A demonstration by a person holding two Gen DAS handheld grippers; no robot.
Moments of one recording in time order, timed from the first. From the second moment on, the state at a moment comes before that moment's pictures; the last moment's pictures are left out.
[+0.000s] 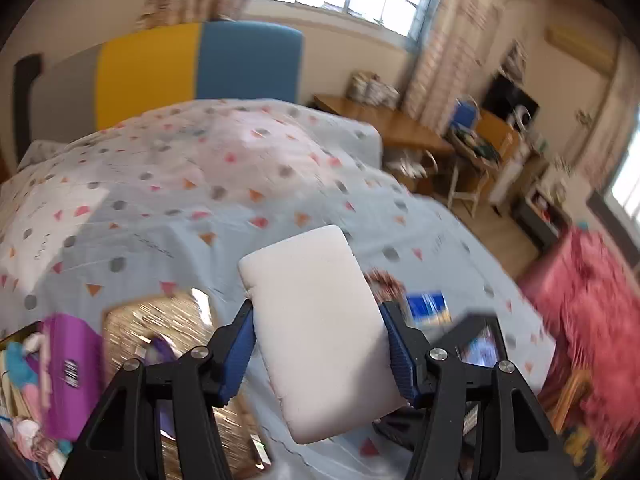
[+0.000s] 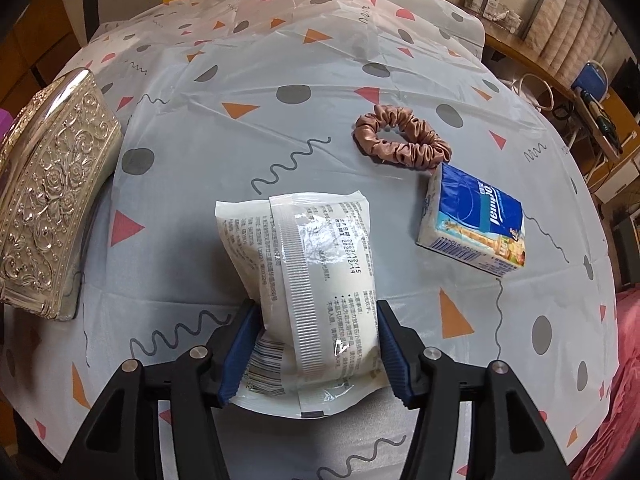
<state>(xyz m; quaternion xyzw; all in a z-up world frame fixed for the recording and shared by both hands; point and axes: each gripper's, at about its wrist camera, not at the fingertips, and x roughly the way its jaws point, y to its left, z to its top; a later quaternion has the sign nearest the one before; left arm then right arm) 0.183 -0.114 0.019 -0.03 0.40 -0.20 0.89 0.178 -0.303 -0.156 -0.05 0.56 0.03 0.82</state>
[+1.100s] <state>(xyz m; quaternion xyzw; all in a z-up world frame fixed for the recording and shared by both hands) 0.039 0.305 -0.089 -0.22 0.42 0.20 0.86 0.171 -0.290 -0.157 -0.10 0.55 0.03 0.83</state>
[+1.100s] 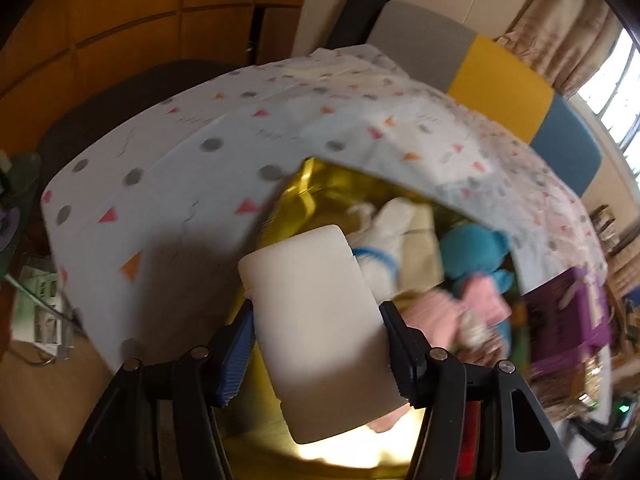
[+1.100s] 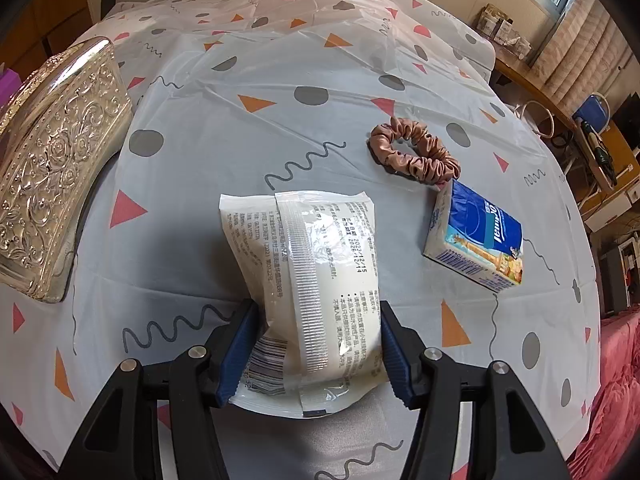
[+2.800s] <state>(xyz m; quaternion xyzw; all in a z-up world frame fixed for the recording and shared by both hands) -0.020 0.232 -0.050 -0.12 0.34 0.17 0.91 0.181 -0.290 -0.154 -0.03 0.56 -0.01 0.83</state>
